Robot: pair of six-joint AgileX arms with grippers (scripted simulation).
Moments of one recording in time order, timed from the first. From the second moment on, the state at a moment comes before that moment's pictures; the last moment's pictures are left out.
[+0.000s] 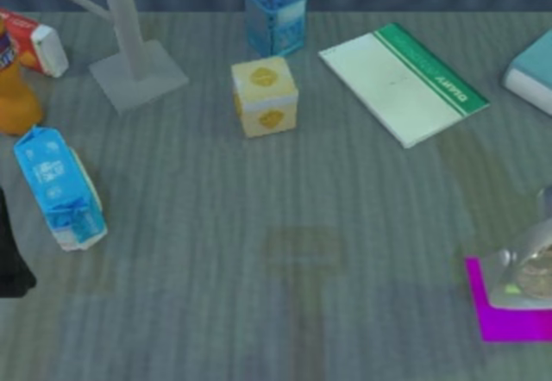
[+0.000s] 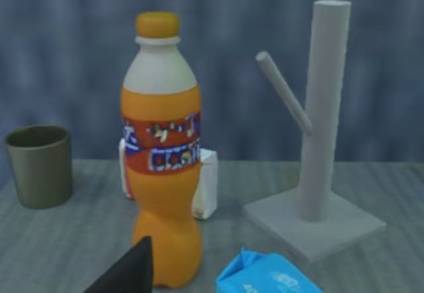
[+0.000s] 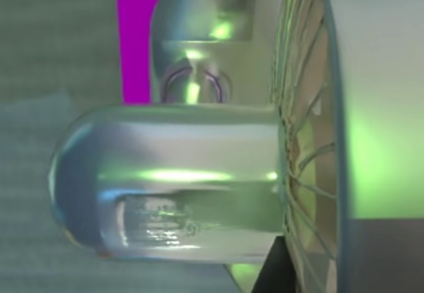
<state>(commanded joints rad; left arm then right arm) 0.00 0.00 0.00 0.00 0.00 0.00 0.28 1.46 1.25 -1.37 0.00 1.84</state>
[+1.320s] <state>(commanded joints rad) 0.00 0.00 0.00 0.00 0.00 0.00 0.28 1.47 1.13 -1.23 0.00 1.84</state>
